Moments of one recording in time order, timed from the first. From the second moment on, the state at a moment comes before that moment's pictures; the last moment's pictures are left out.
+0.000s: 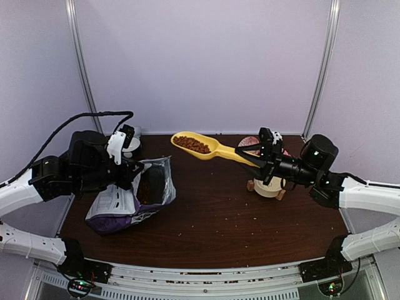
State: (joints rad) left arm -0.97 0.95 0.95 -0.50 -0.32 -0.34; right arm 0.77 1.10 0.67 0.60 -0.51 1.52
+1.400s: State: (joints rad) left arm -0.88 0.99 0.95 -0.47 -0.15 -0.32; right arm 0.06 0.65 0.36 -0.18 -0.44 1.12
